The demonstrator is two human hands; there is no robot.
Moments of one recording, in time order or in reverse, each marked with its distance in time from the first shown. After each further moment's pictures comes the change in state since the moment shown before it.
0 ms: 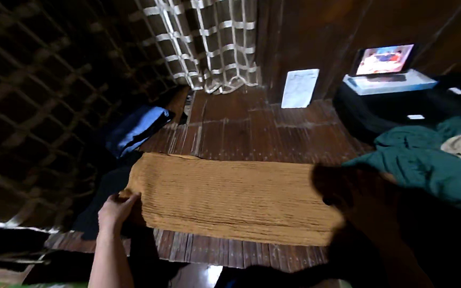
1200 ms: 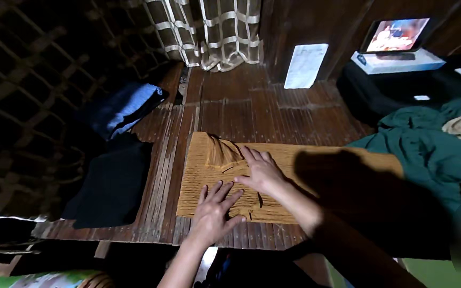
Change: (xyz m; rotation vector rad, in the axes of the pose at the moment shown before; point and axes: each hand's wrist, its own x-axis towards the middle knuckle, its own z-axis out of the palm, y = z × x) left_hand -0.154 0.060 0.111 0.018 -0.321 1.190; right_hand 0.050 -0.230 0.008 0.249 -0.620 -0.178
